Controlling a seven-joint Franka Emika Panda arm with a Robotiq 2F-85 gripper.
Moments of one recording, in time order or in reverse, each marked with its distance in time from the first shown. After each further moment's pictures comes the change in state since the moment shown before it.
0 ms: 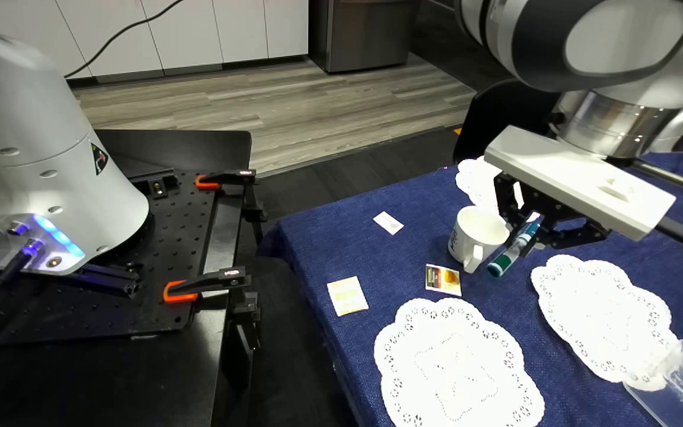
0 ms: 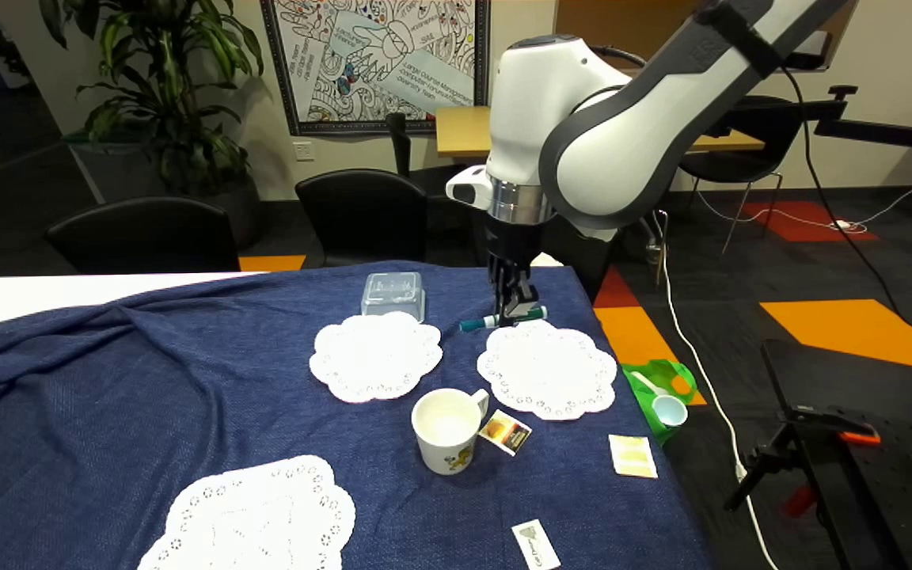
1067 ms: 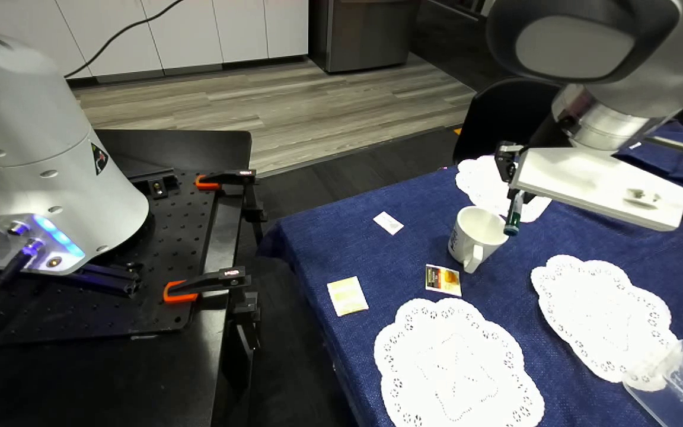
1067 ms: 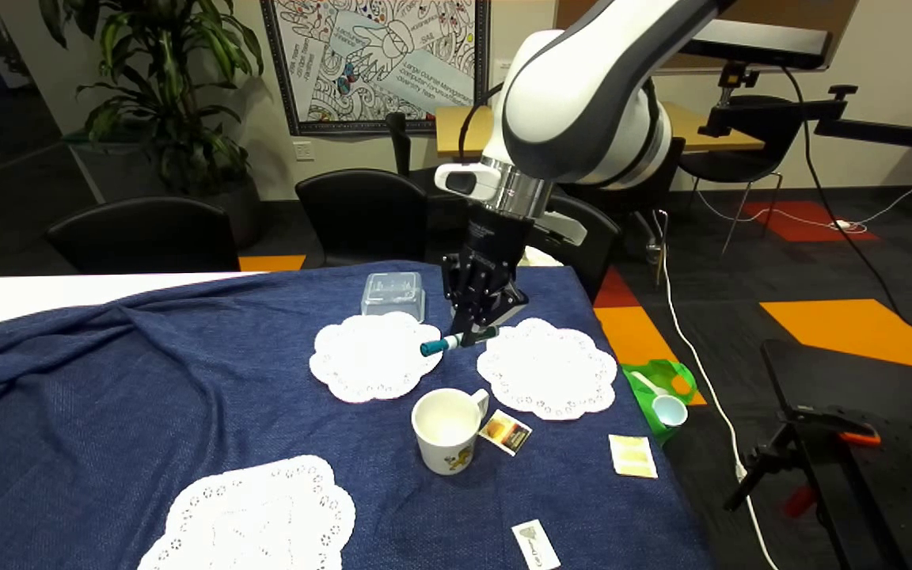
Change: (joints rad) arm -0.195 0.023 0.262 0.016 0.512 0.041 -0.879
